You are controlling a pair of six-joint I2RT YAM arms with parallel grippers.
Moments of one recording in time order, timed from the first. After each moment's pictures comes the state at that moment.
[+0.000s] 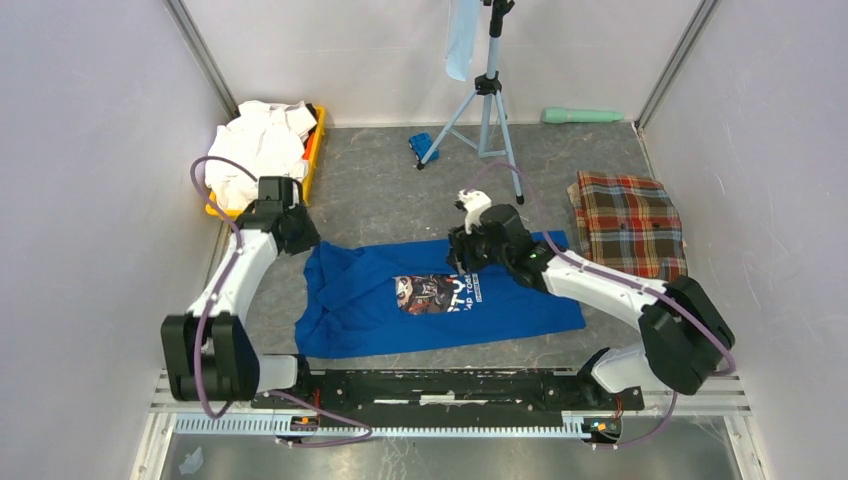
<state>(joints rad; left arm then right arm) 0.01 1.36 0.99 -0.67 -0.01 -0.38 0.70 1.37 0.77 -0.03 -0.06 0.23</state>
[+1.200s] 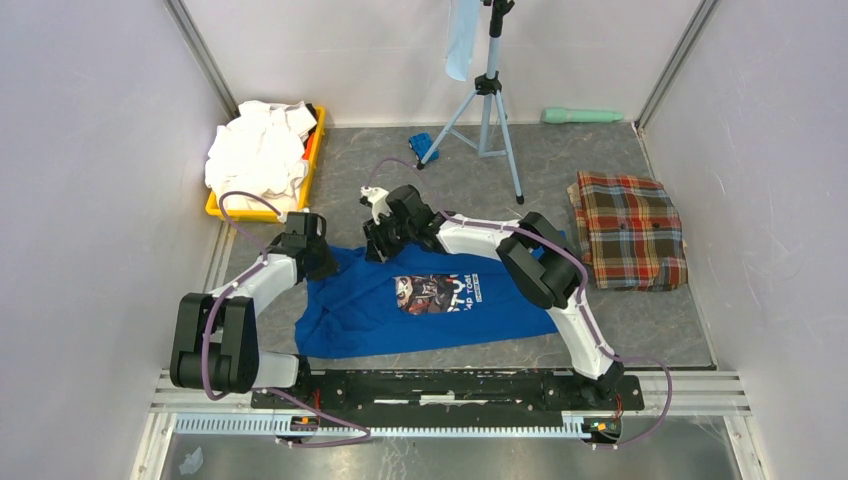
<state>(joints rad) -0.09 1.35 0.62 -0.27 -0.03 -0.52 0.85 2.24 1.56 0.02 -0.37 0.19</state>
